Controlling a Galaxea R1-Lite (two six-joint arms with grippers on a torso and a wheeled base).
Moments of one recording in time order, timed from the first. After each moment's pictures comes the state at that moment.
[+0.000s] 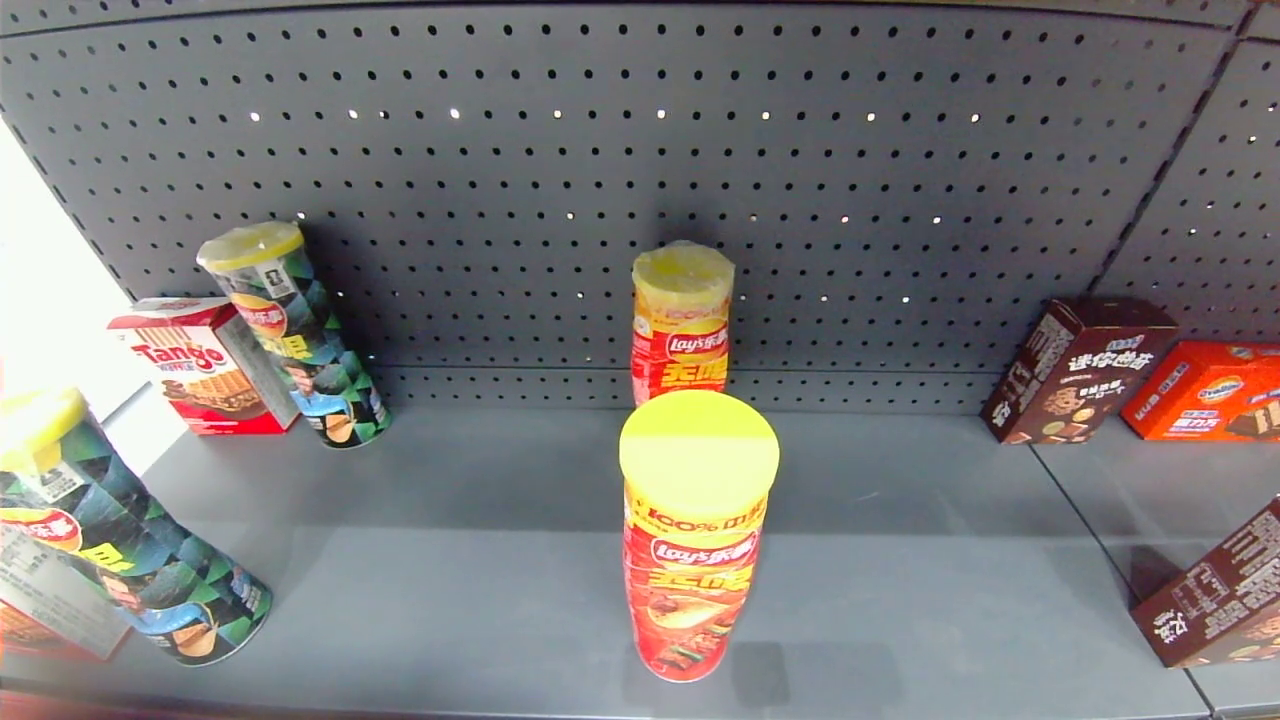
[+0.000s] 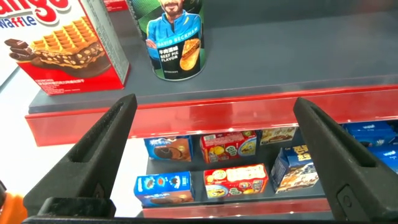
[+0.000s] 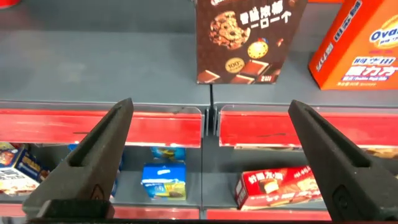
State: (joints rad) left arm 0.00 0.00 0.00 0.00 -0.04 0.08; right arm -0.02 0.01 0.00 0.00 0.01 -0.01
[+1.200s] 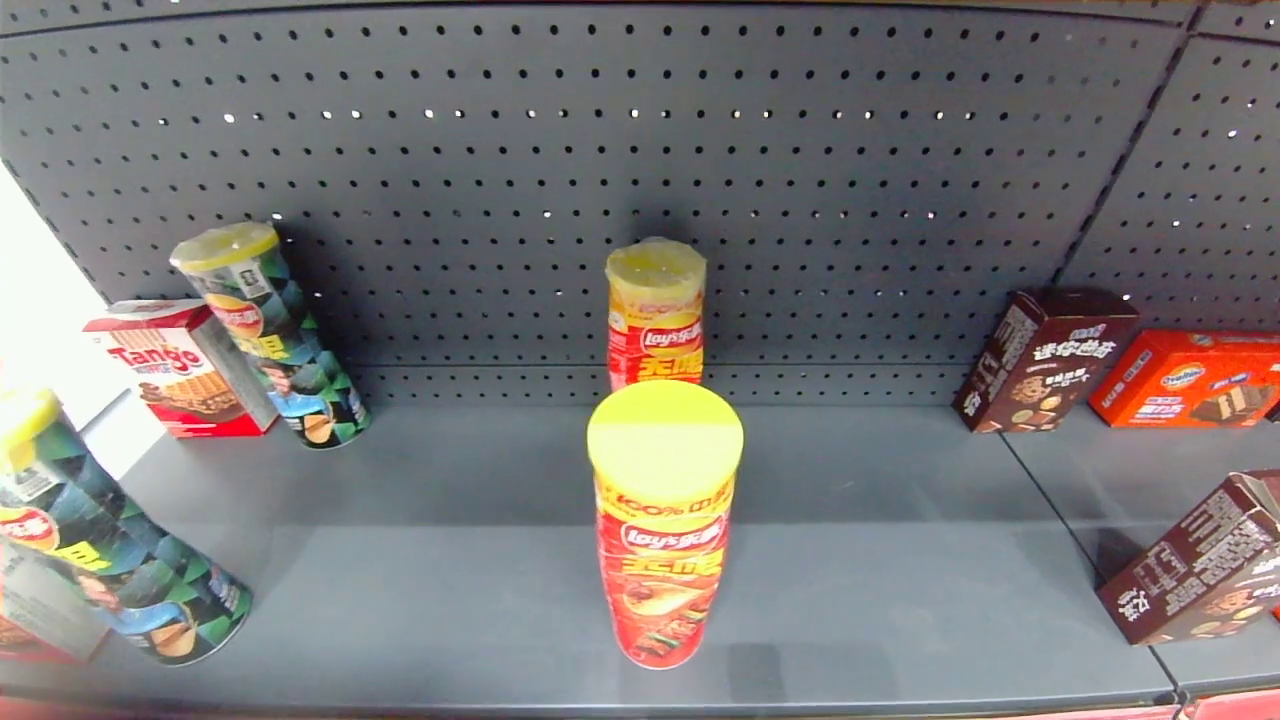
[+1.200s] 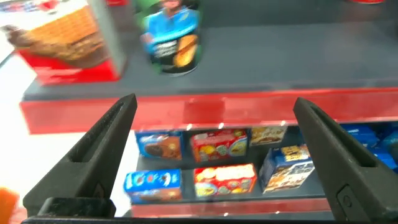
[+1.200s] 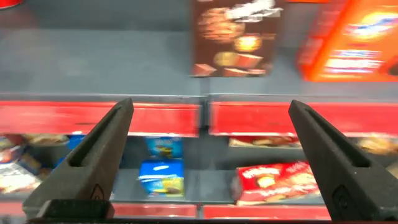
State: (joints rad) left arm 0.00 0.01 0.00 0.00 -0.04 0.02; right arm -0.01 0.00 0.00 0.00 0.01 -0.01
